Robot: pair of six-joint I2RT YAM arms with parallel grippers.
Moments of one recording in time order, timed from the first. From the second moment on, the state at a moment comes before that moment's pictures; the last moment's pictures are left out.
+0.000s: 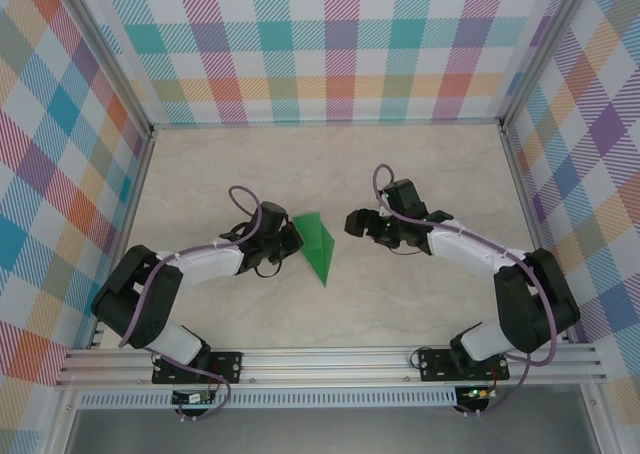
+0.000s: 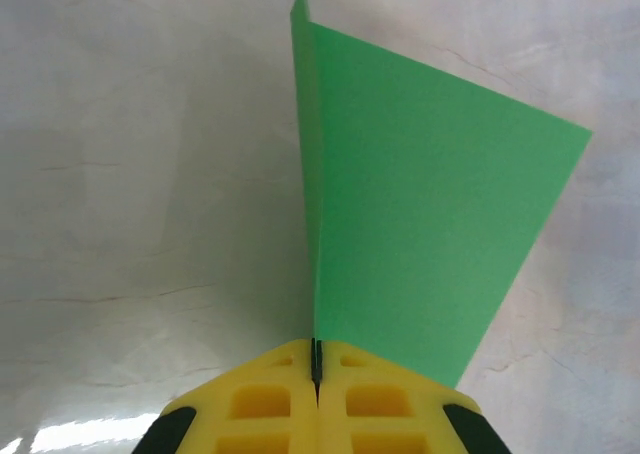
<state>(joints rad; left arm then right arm) -0.57 1.51 0.70 -0.02 0.09 -1.02 0.52 1.47 0.85 -0.27 -0.32 0.70</state>
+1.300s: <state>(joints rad) -0.57 1.44 0.66 -0.18 -0.07 -1.07 0.79 1.81 1.19 -0.36 -0.33 0.61</state>
